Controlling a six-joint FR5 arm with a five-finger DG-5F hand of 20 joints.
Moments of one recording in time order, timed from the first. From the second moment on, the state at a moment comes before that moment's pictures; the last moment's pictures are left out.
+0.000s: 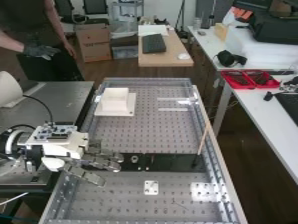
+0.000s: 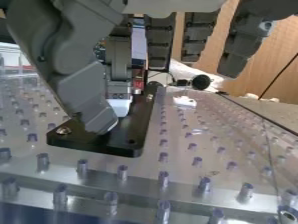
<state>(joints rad) 1.07 -1.93 -2.23 -2.30 -2.09 -0.99</state>
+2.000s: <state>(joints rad) 1.08 -1.94 -2.22 -2.30 -2.08 -0.98</state>
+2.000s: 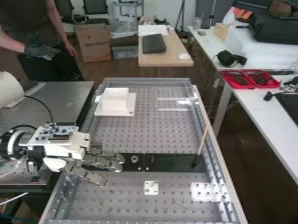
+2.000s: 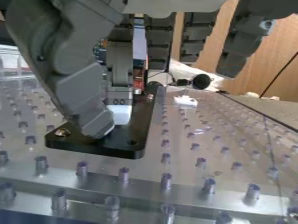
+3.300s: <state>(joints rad) 1.09 -1.91 -2.21 -2.33 -2.09 -0.98</state>
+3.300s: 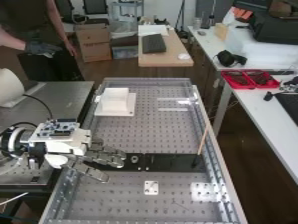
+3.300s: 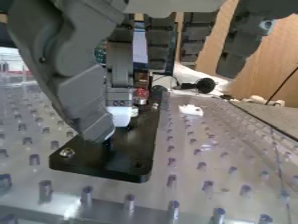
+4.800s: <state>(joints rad) 1.49 -1.81 -2.09 -2.56 -2.32 -0.91</state>
